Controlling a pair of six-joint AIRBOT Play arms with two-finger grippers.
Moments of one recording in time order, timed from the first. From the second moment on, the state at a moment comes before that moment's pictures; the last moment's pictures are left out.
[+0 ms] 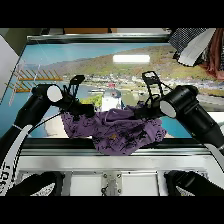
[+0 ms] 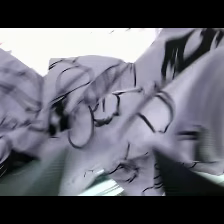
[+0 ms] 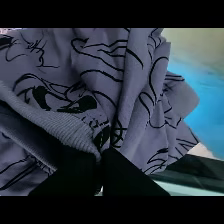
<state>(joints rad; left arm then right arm) -0.36 -1.23 1.15 1.26 -1.22 -1.60 0.61 -1.09 1.23 -1.70 1.40 2.00</state>
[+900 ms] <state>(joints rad) -0.65 -1.43 1.26 1.41 -1.08 -1.69 0.64 -1.03 1.19 -1.69 1.40 2.07</state>
